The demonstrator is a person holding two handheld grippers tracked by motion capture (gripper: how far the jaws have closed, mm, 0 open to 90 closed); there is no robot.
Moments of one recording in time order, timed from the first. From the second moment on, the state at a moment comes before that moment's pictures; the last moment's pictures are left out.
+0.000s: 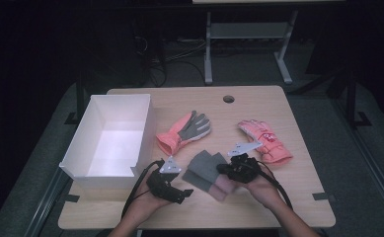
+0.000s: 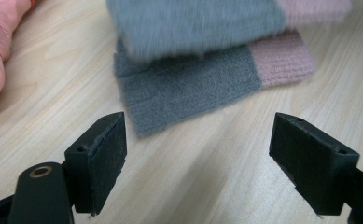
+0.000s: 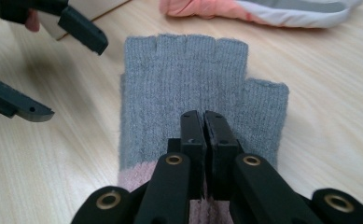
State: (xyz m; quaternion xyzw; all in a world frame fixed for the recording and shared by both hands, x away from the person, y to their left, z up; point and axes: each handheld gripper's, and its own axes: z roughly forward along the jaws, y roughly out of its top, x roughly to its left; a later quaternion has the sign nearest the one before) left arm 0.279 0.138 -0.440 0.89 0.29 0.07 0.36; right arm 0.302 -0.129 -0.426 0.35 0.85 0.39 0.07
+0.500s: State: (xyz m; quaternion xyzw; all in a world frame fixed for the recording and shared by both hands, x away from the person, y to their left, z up) left arm 0.280 0.139 -0.438 0.88 0.29 0.08 0.36; right arm 0.300 -0.113 -0.437 0.34 0.86 0.37 0.06
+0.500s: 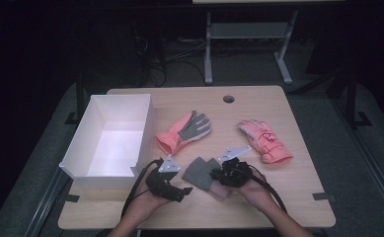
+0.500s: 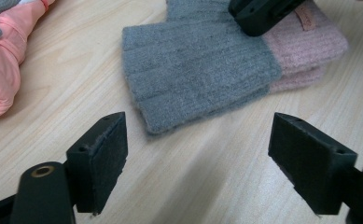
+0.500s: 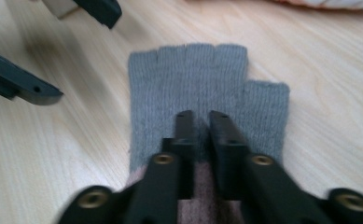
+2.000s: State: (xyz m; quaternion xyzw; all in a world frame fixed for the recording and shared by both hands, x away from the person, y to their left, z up) left arm 0.338 0.099 -0.446 0.89 0.30 0.05 0.34; right arm 0.296 -0.163 -0.456 0.28 0.90 0.33 0.03
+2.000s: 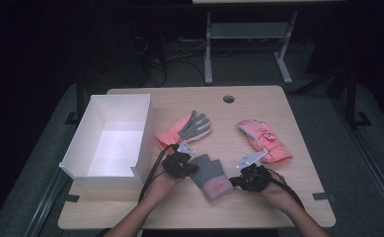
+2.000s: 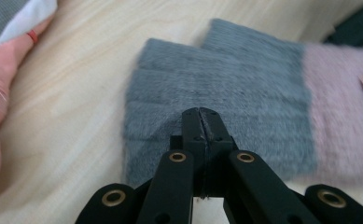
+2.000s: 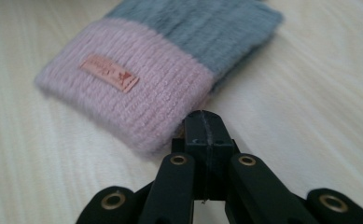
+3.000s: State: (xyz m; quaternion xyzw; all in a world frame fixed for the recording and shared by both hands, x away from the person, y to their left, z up) left arm 0.356 0.056 -0.445 0.90 0.26 0.01 0.35; right arm 0.271 -0.109 -0.460 0.18 0.92 0.35 -0.02
